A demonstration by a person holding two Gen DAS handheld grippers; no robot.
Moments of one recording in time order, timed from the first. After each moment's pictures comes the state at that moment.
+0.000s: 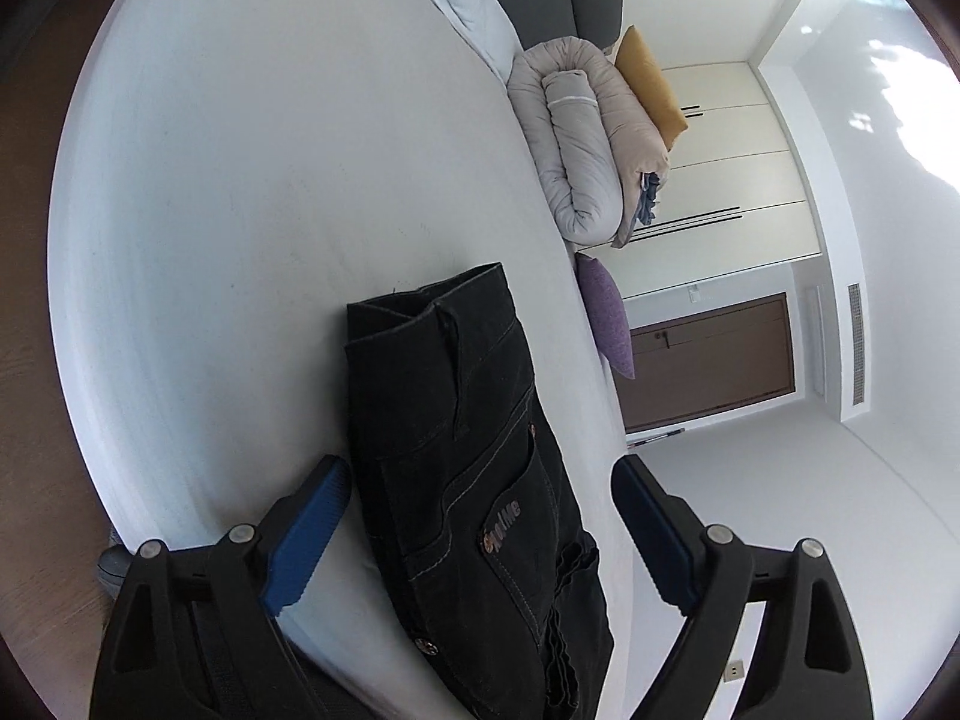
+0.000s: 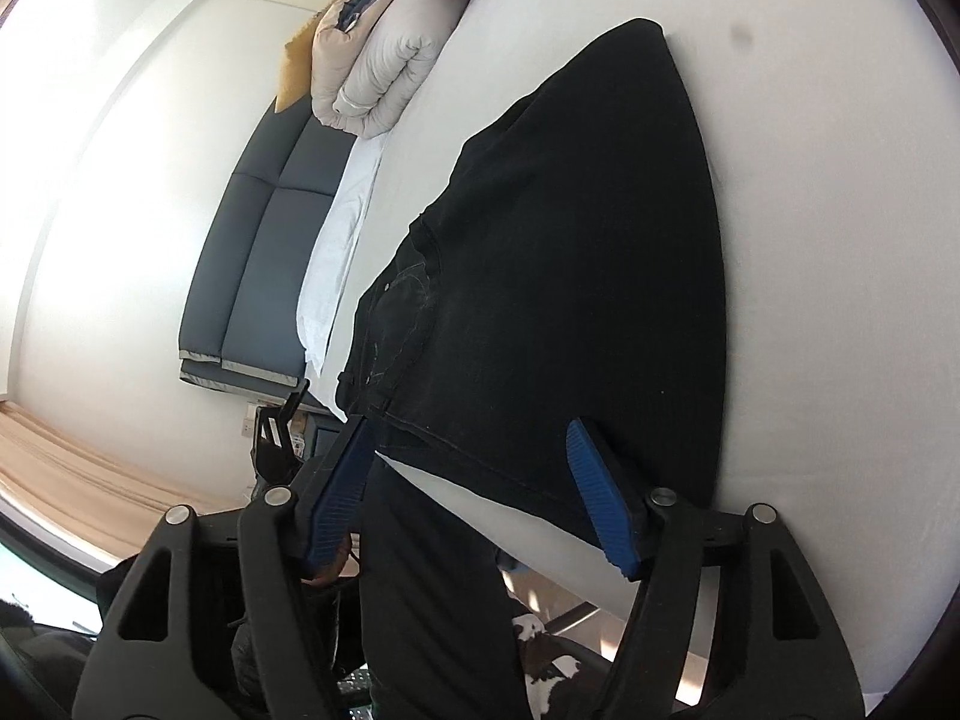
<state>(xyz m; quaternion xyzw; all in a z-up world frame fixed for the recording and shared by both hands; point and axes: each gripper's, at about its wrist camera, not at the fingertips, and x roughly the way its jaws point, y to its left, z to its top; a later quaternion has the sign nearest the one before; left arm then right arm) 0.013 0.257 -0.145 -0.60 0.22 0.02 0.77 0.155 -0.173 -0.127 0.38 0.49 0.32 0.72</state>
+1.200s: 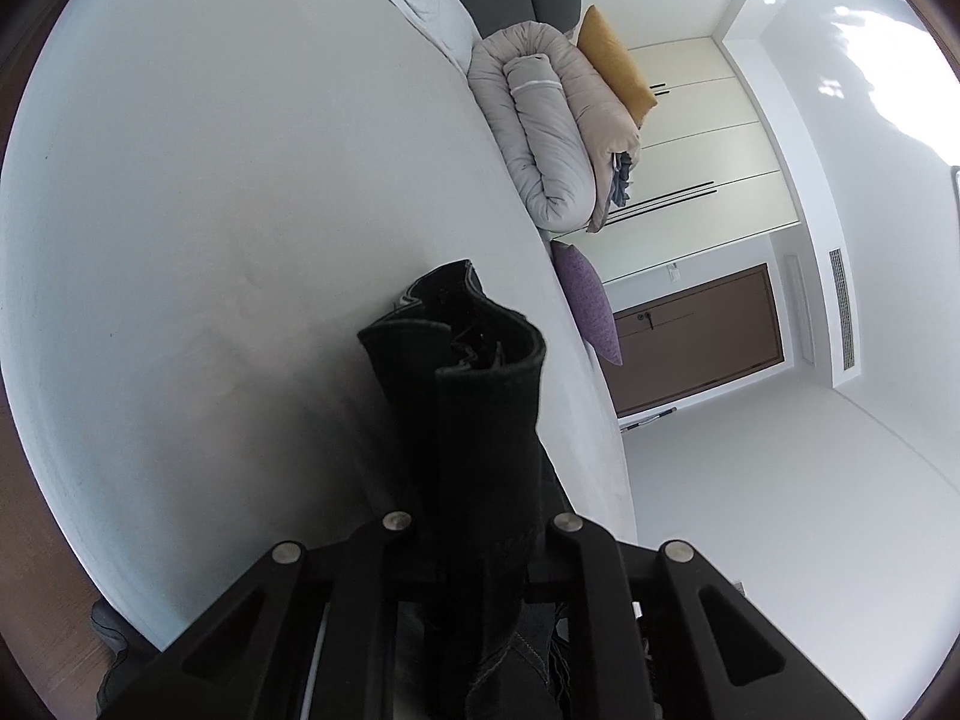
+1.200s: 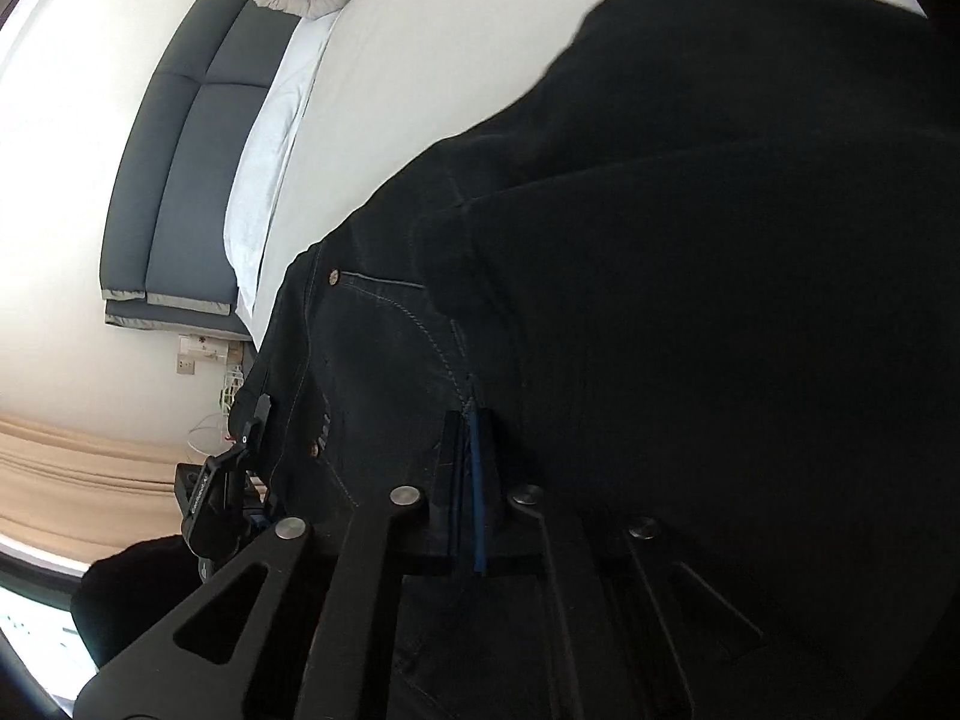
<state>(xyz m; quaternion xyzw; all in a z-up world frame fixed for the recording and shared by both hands) 0.040 0.252 -0.139 -0.56 0.21 0.00 0.80 0.309 0.002 -0.150 0.29 0.62 0.32 0.65</state>
